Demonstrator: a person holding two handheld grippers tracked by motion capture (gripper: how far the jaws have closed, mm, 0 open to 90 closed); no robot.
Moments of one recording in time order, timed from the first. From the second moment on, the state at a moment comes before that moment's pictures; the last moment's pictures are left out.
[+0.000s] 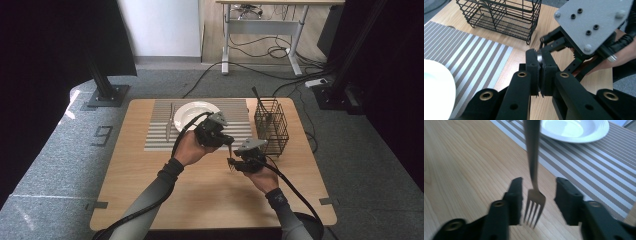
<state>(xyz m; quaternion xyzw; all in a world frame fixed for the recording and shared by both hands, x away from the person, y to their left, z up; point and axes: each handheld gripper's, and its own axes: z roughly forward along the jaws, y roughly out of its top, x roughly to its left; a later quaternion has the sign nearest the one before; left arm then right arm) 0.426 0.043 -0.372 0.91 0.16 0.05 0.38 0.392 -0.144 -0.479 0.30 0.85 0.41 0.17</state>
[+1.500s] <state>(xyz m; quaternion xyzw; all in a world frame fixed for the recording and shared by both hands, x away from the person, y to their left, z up) 0.343 0.155 -0.519 0.86 0.31 0.11 0.40 0.420 -0.151 -0.464 0.33 0.84 0.39 0.18</state>
